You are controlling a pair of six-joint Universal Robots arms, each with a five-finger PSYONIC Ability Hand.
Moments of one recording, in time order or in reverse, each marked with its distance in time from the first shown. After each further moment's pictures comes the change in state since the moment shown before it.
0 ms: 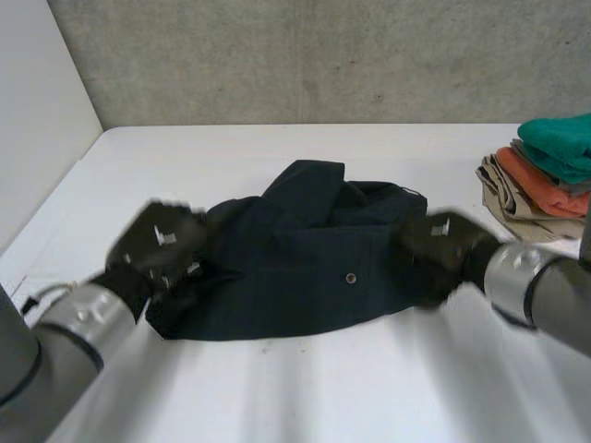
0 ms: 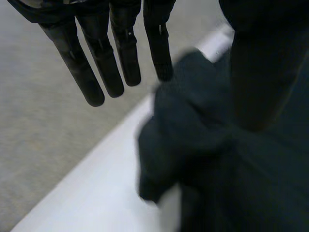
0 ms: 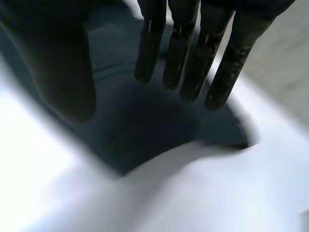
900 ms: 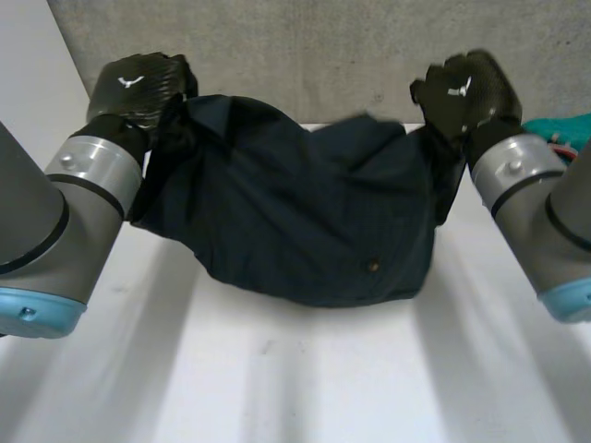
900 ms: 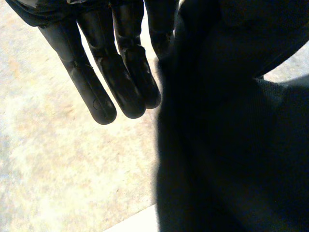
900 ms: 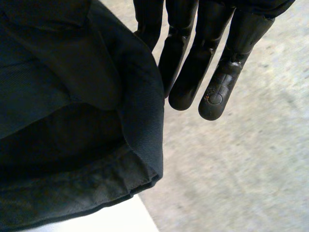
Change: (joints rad) left arm -0.119 -0.157 0.528 -0.045 -0.291 -0.405; right arm 0.100 -0.008 -0.127 -0.507 0.261 -0.134; left_hand 0.524 0.604 0.604 0.608 0.581; right_hand 0.315 0.385 0.395 0.400 0.385
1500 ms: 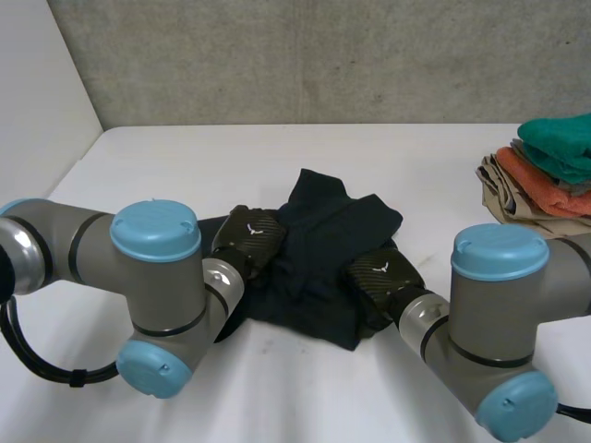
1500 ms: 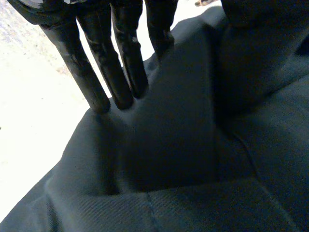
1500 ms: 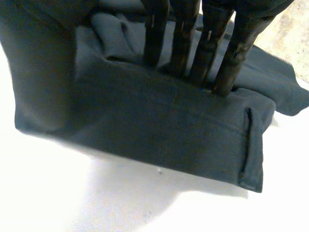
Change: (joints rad) left arm -0.146 -0.445 0.020 0.004 0.053 0.363; right arm 0.127 0.286 0.201 0.069 -0.057 0.346; left_hand -0.140 -0.225 -0.225 -0.228 -0.226; right_hand -0.489 -0.588 -0.597 -0.603 -0.572
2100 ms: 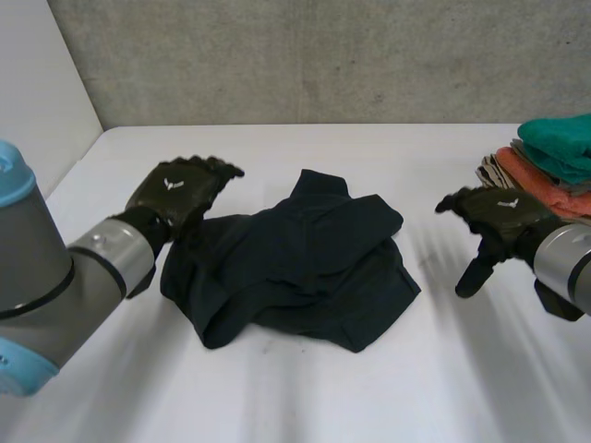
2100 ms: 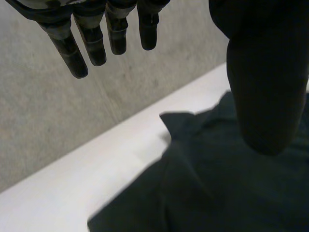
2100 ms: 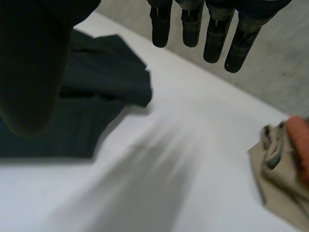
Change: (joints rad) left arm 0.231 0.401 -0.200 -0.098 0.213 -0.265; right arm -0.374 -0.356 -0.004 0.333 -0.123 -0.007; left_hand -0.785 -0.767 -0.755 -0.769 -0.721; right_hand -0.306 -0.368 -0.369 -0.346 -0.326
